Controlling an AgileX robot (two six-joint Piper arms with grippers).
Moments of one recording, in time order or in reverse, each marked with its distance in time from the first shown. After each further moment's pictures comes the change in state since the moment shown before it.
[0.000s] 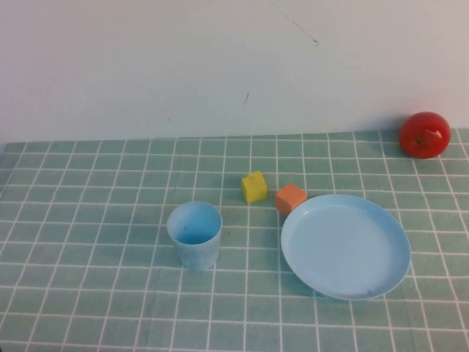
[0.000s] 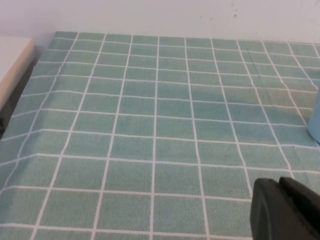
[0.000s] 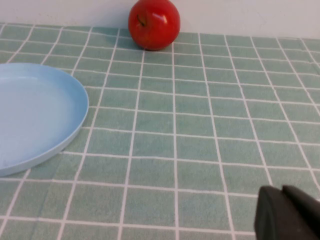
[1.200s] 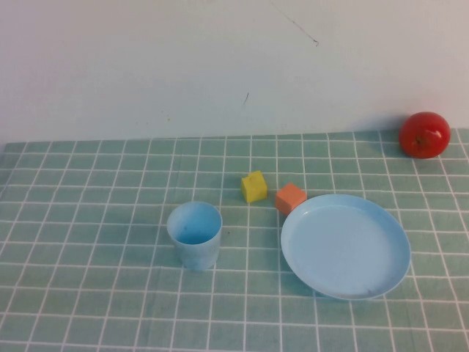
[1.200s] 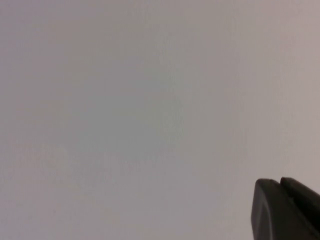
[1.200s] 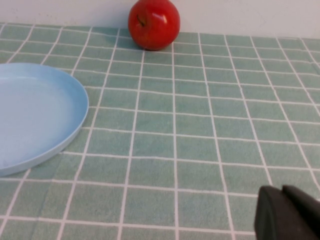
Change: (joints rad) right arm 0.000 0.000 0.000 0.000 0.000 0.000; left arm 0.000 0.000 0.008 0.011 -0.882 0.016
